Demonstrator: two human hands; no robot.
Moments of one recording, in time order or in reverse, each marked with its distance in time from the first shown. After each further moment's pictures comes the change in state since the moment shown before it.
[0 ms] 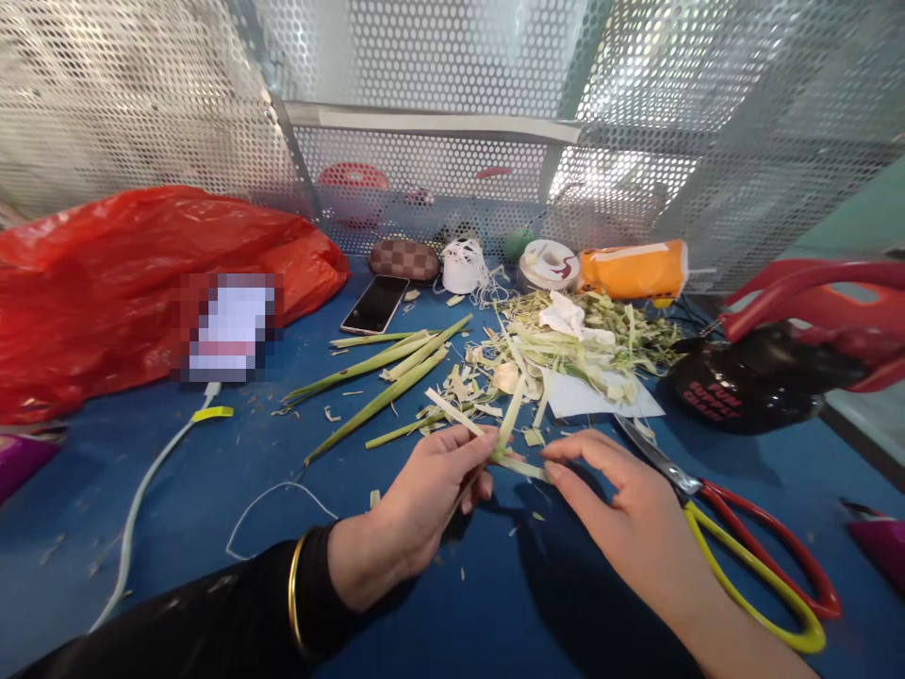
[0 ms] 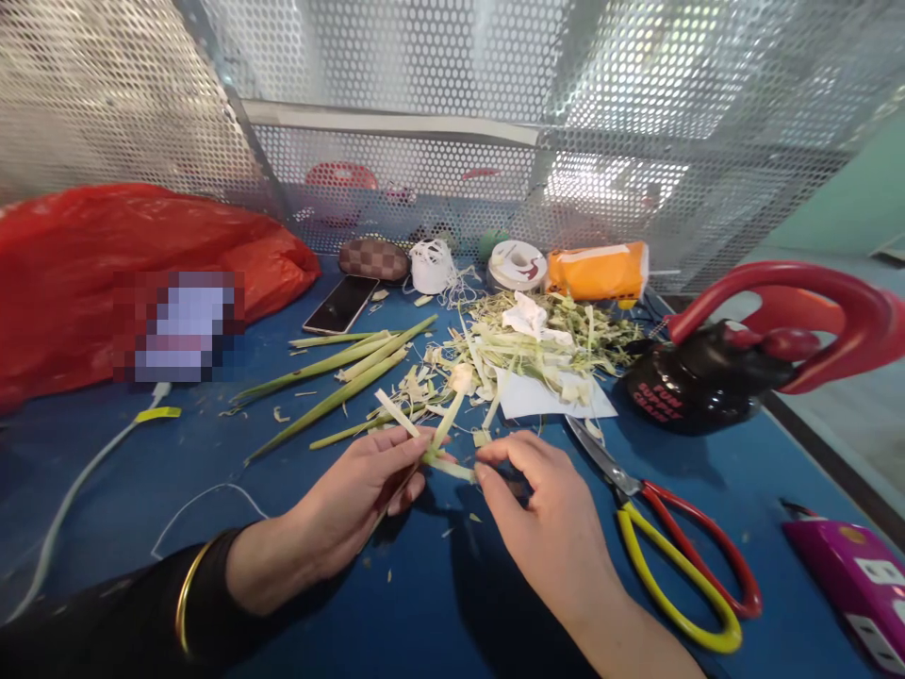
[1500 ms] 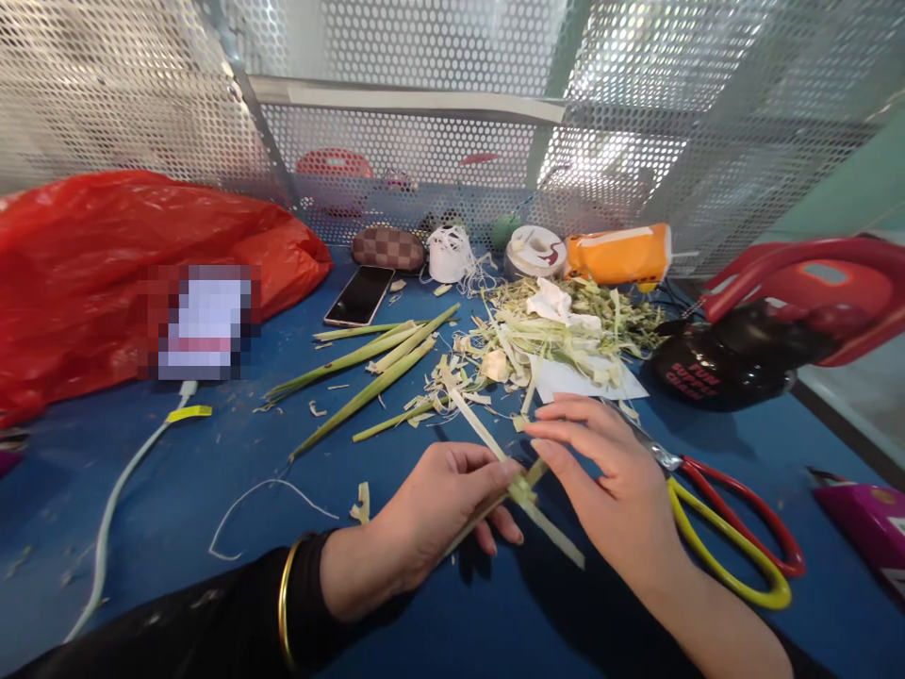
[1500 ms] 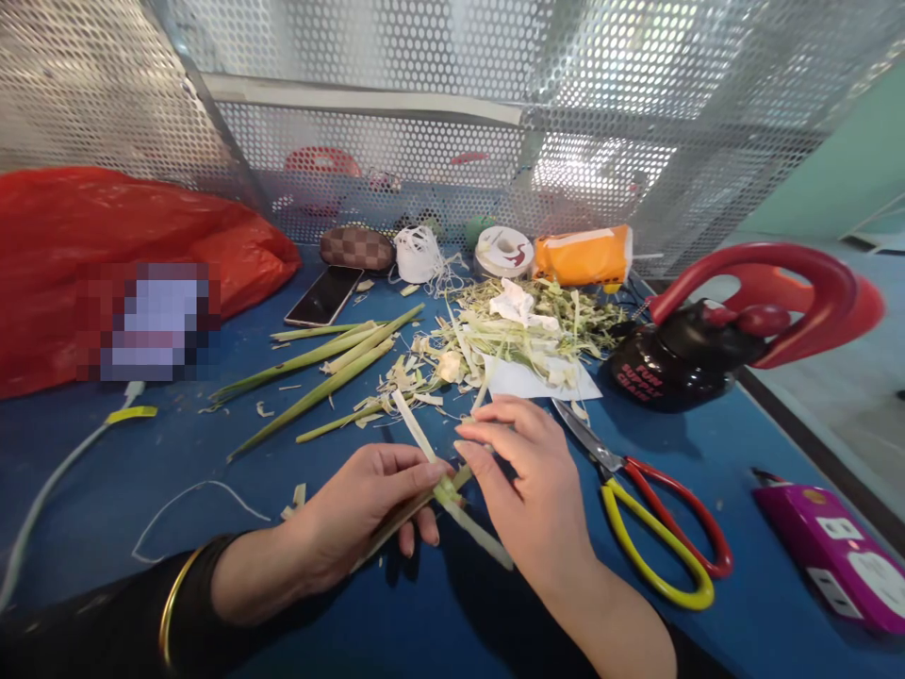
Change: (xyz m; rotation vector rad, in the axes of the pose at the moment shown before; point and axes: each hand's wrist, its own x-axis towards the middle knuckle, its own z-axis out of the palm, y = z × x) left_hand -0.009 -0.005 0.014 0.156 -0.141 -0.148; right_hand 0.003 0.002 0.003 -0.049 0.198 -0.216
